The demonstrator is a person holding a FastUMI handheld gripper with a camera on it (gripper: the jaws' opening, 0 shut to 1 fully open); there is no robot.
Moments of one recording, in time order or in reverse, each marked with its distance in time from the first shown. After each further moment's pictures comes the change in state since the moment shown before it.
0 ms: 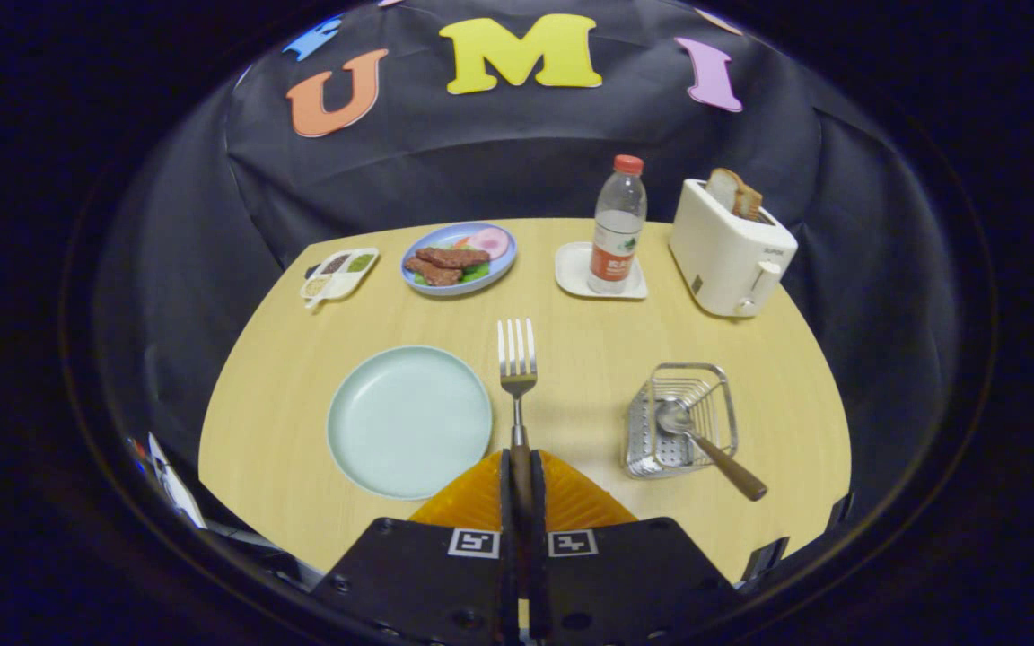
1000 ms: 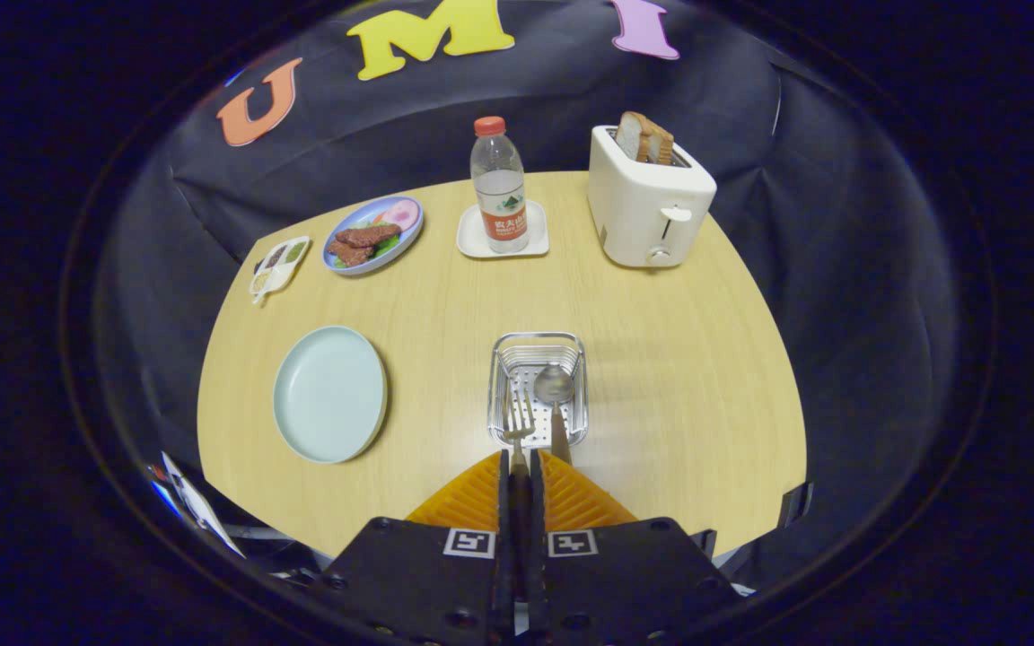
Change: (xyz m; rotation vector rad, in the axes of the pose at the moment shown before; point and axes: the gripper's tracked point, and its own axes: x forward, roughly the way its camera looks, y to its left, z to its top) arm -0.019 -0.101 -0.001 0.105 0.211 -0.050
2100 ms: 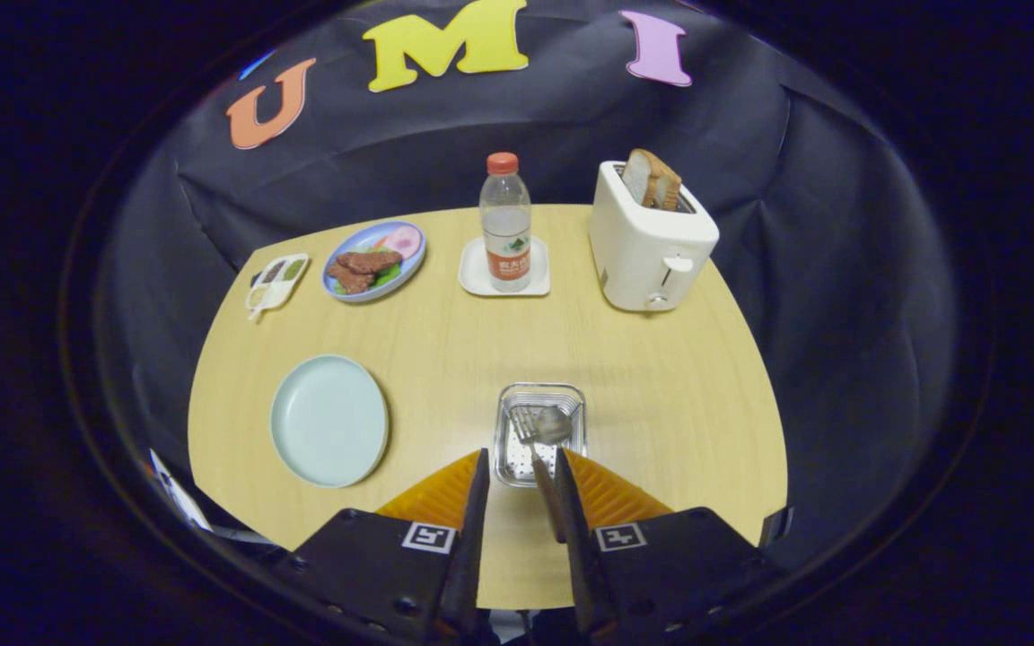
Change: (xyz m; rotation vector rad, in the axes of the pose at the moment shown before) arm -0.019 0.020 0.036 -0.080 -0.137 -0.034
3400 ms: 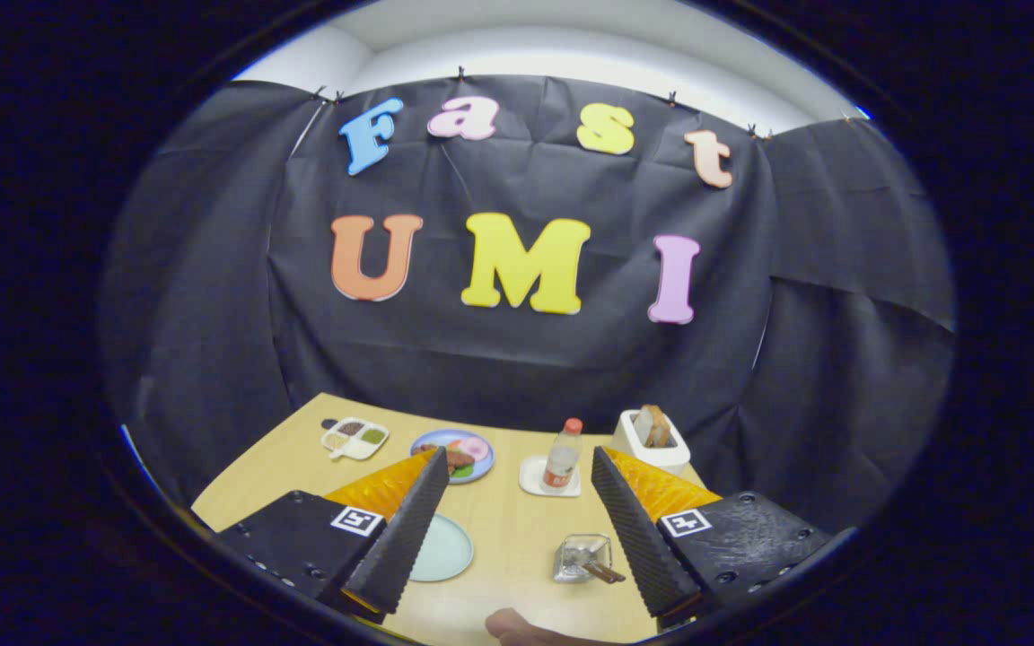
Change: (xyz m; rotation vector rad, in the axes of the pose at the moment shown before) arm -0.227 0.097 0.077 -0.116 -0.818 -0.009
